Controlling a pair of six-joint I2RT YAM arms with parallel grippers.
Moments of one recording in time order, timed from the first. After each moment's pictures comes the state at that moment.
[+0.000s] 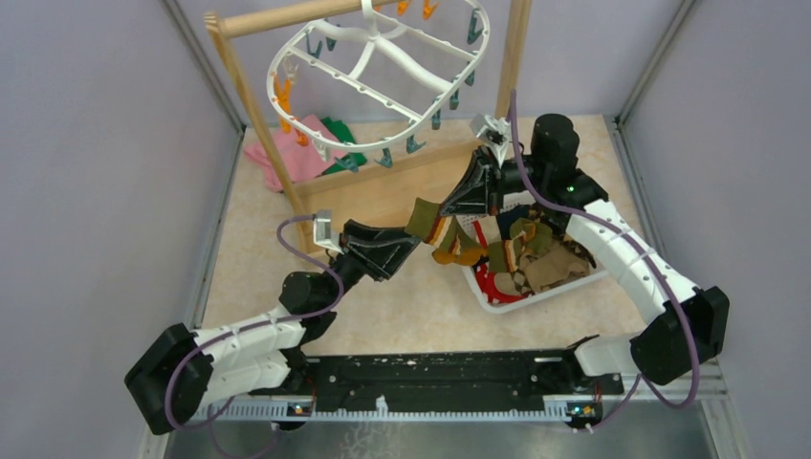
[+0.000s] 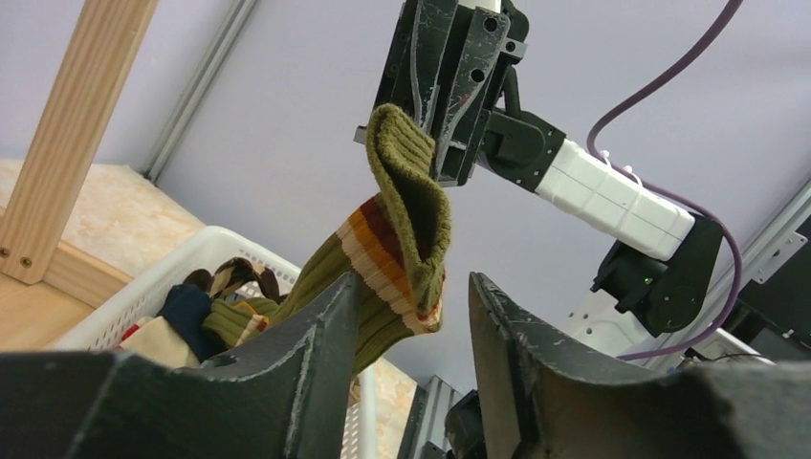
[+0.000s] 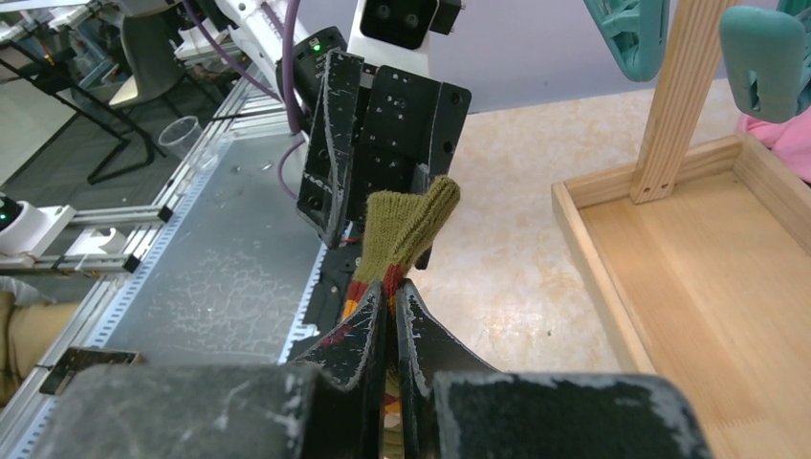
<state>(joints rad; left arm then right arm) -0.81 1.01 0.28 1.31 0.14 -0.81 0.45 1.34 1.25 -0.02 -1.34 0.15</state>
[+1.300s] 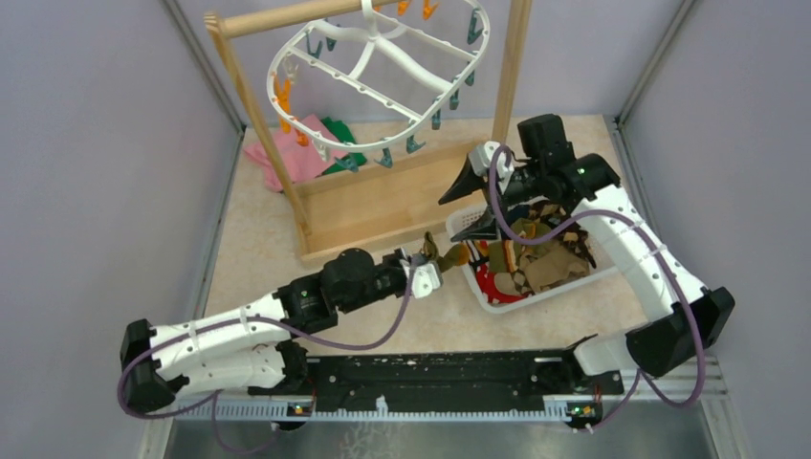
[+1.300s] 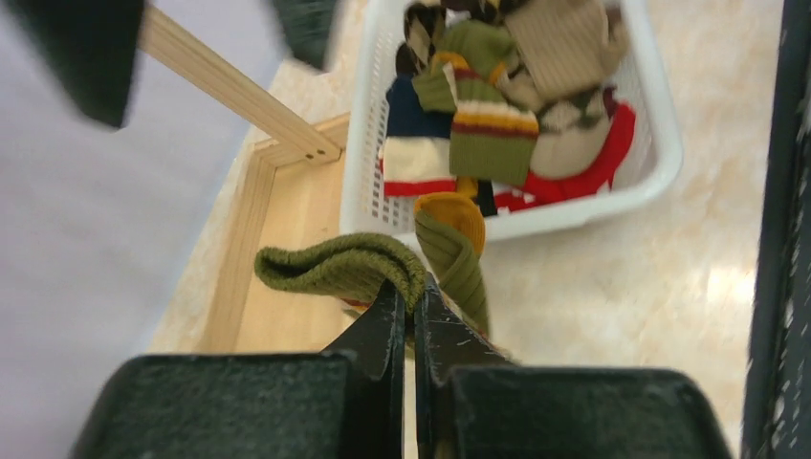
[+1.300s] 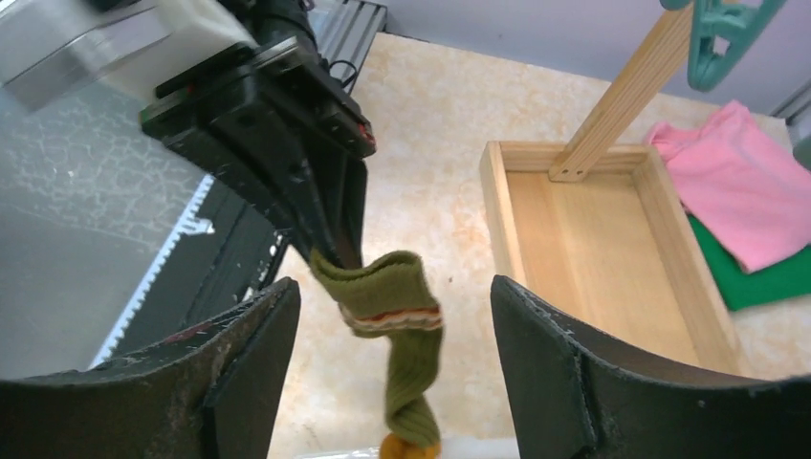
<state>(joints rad) -1.11 0.91 0.71 0.08 -0.04 0.43 0.47 1.36 1.47 -0.82 -1.25 -0.79</state>
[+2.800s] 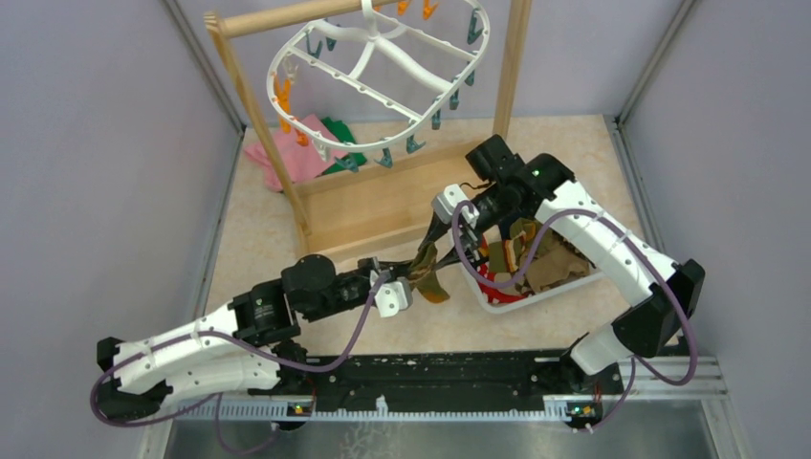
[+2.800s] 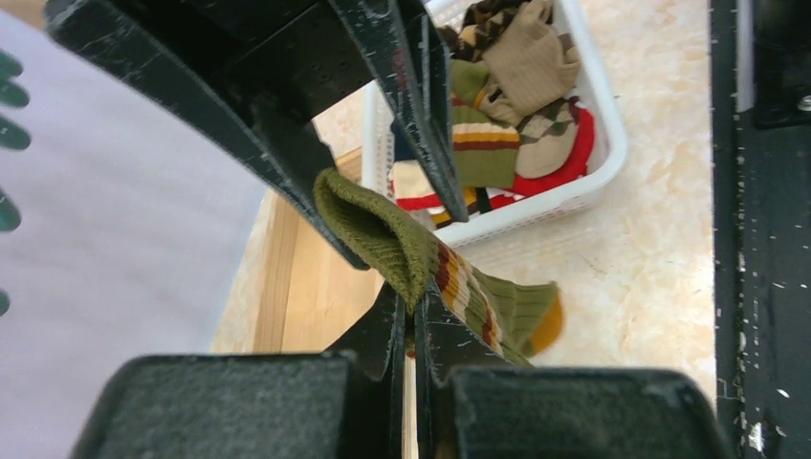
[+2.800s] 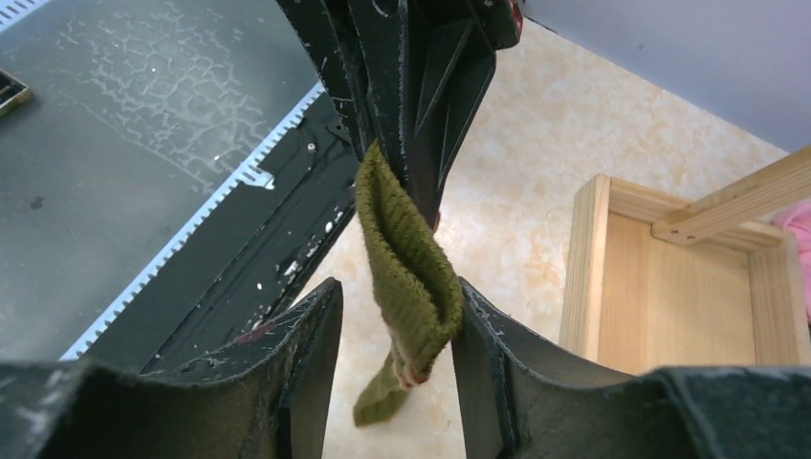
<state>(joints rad) -1.20 0.74 0.84 -0.25 -0.01 0.59 0.70 1.51 1.59 -1.17 -1.19 -1.23</state>
